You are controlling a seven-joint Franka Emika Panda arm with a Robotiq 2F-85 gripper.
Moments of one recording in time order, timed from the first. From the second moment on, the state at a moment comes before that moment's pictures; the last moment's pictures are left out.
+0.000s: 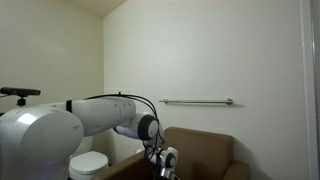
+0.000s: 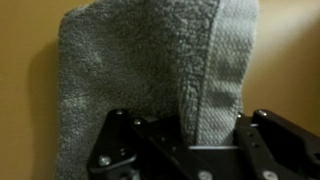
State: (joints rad) arm 0.04 1.48 0.07 -1.06 0.03 1.97 0.00
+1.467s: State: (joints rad) arm -0.05 1.48 -0.08 -1.08 0.02 1.97 0.00
